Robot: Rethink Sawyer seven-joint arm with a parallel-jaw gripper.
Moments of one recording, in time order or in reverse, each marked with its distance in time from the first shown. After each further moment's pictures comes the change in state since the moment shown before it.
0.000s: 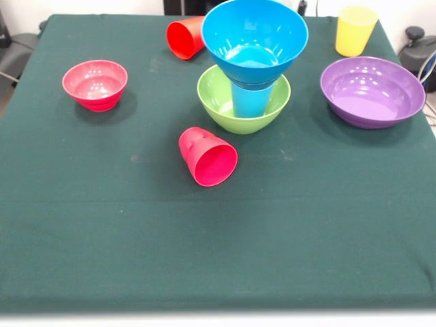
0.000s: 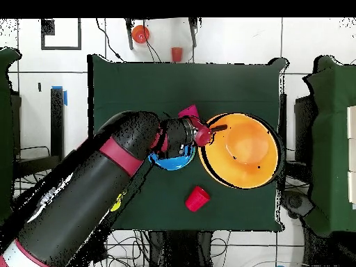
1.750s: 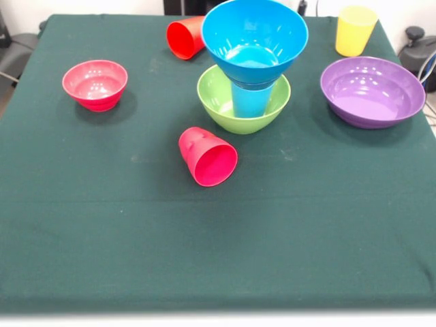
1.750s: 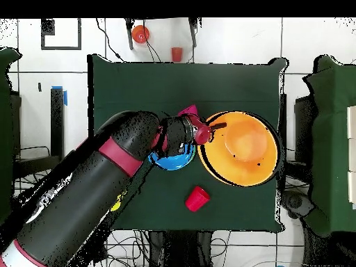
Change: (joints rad) arm 0.000 0.001 -0.009 0.000 0.014 -0.010 0.000
